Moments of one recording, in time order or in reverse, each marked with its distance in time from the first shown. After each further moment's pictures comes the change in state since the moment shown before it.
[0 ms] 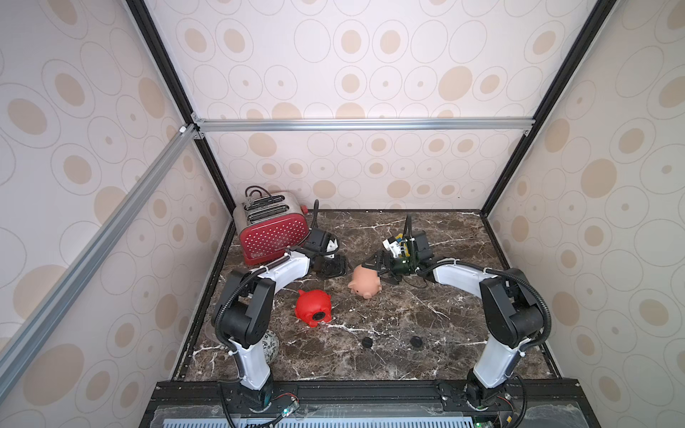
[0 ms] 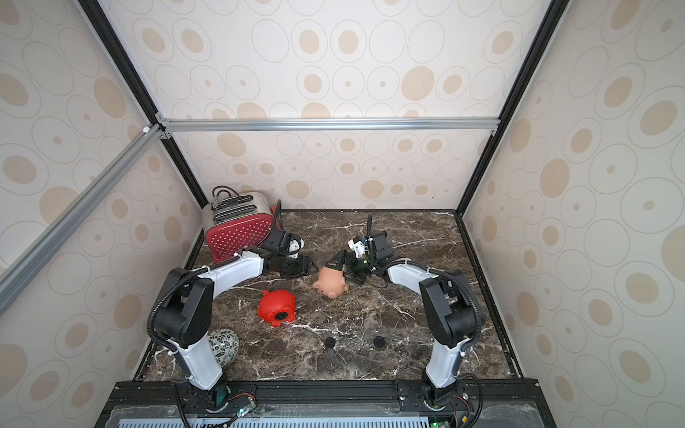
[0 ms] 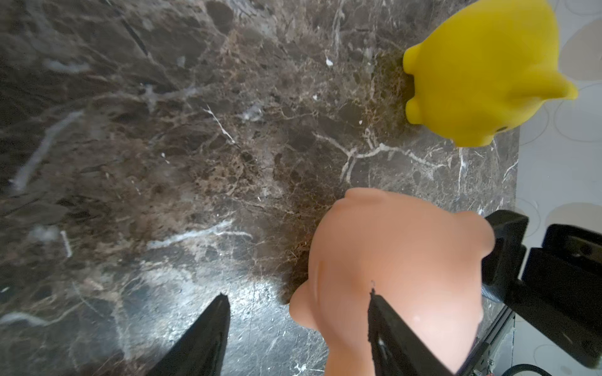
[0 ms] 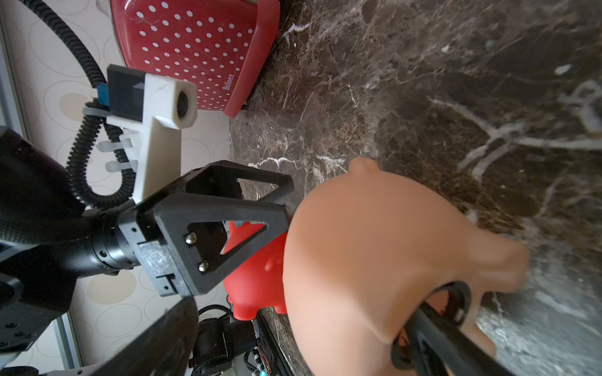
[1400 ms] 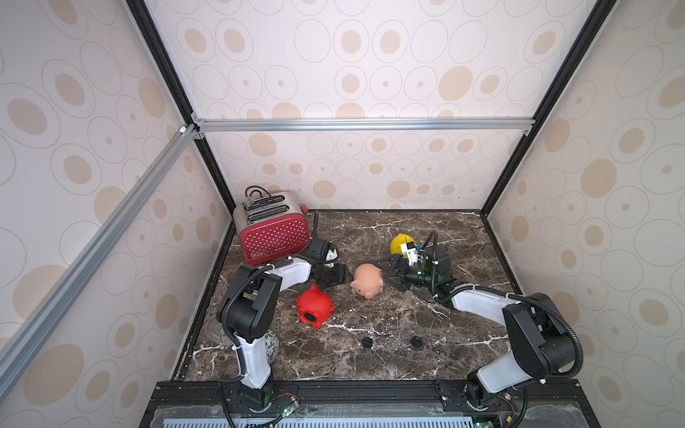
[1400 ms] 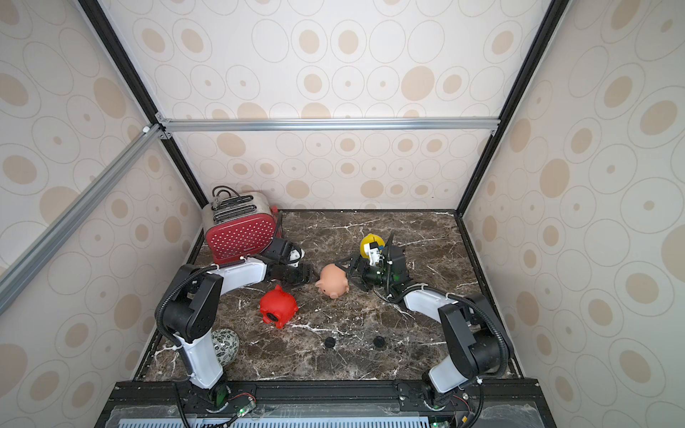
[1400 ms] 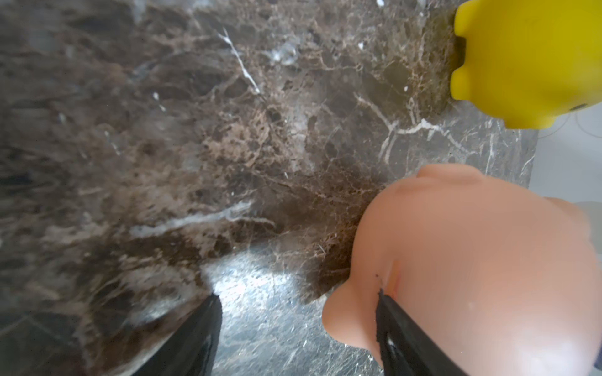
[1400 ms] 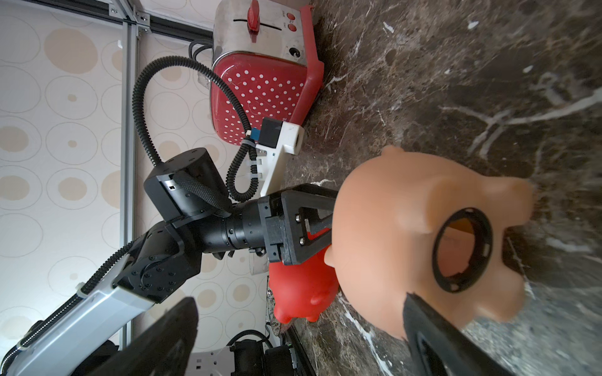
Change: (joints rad) left arm 0.007 0.045 -0.087 0.083 0.031 -0.028; right arm -0.042 -0.270 -0.357 0.416 0.053 0.253
